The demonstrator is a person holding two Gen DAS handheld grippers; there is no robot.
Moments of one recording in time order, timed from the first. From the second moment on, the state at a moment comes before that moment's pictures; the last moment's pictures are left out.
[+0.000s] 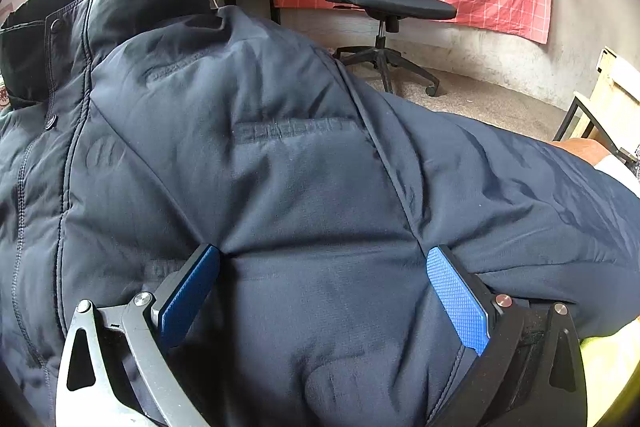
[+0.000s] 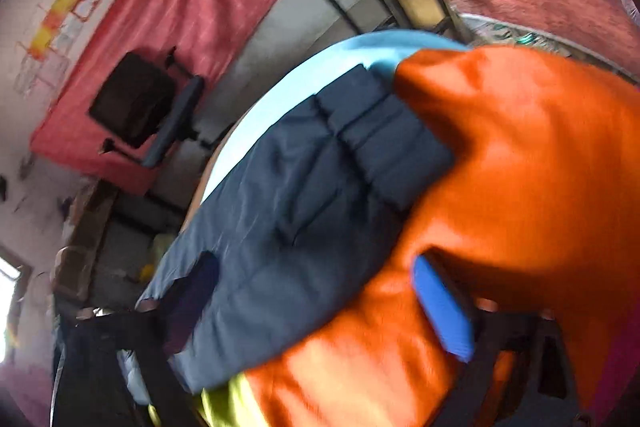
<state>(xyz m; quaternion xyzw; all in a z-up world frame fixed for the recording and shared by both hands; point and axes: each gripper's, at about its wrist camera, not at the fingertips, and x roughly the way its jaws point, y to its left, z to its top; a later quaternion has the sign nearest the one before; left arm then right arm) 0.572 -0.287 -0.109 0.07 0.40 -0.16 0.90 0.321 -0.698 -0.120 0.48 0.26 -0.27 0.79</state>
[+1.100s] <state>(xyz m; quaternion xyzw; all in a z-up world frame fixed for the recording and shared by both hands) 0.383 0.073 0.002 -0.12 0.25 -0.12 0.95 0.438 -0.258 0.125 0.06 0.14 0.08 0.98</state>
